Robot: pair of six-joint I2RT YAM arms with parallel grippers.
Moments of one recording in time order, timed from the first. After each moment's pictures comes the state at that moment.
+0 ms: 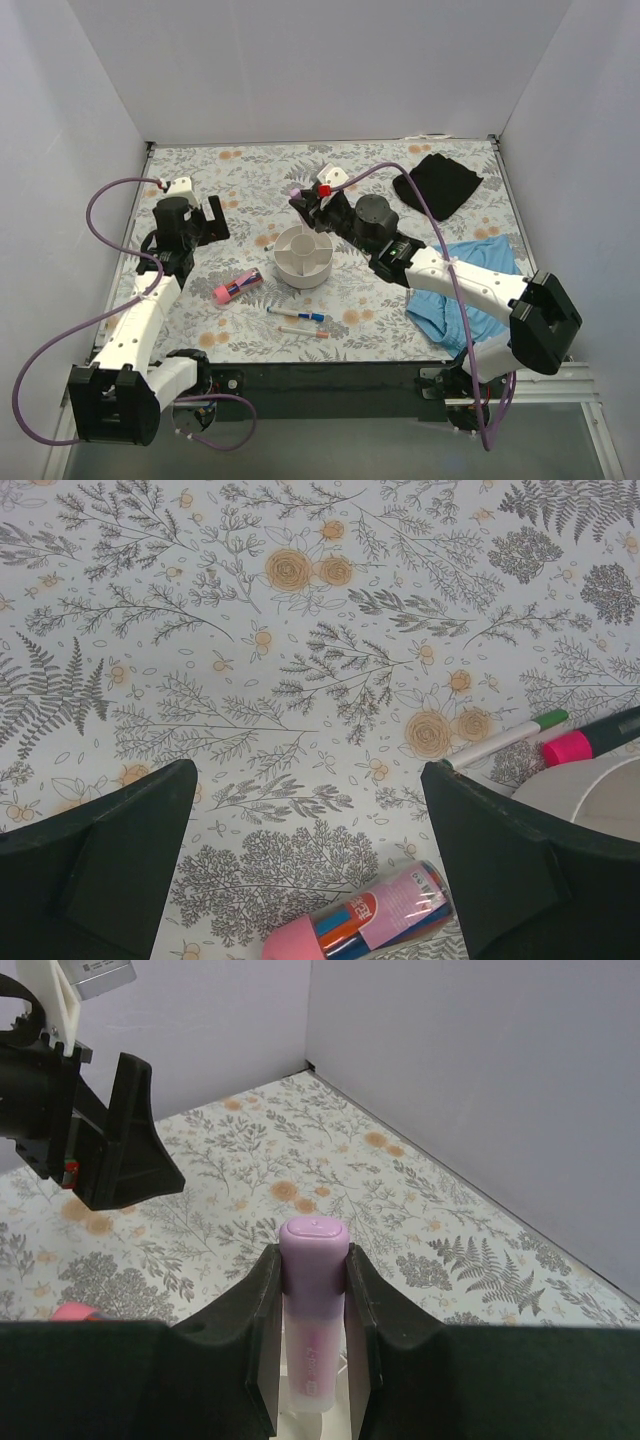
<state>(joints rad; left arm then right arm) -0.07 1.03 0.78 -0.25 -0.12 -0.20 0.93 1.44 1.04 0.47 0.02 -0.11</state>
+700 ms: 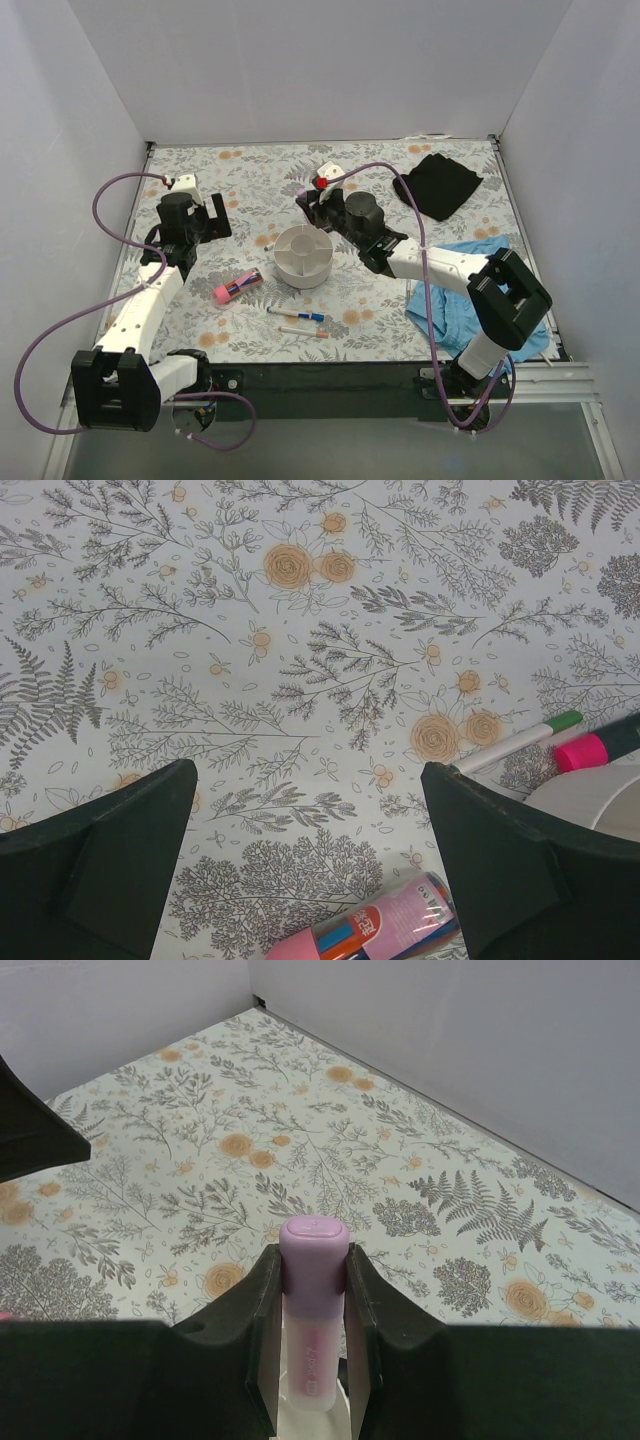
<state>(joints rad) -0.07 1.10 0.80 -0.23 -0.12 -0.18 0.84 1.63 1.02 0.60 0.06 -0.03</state>
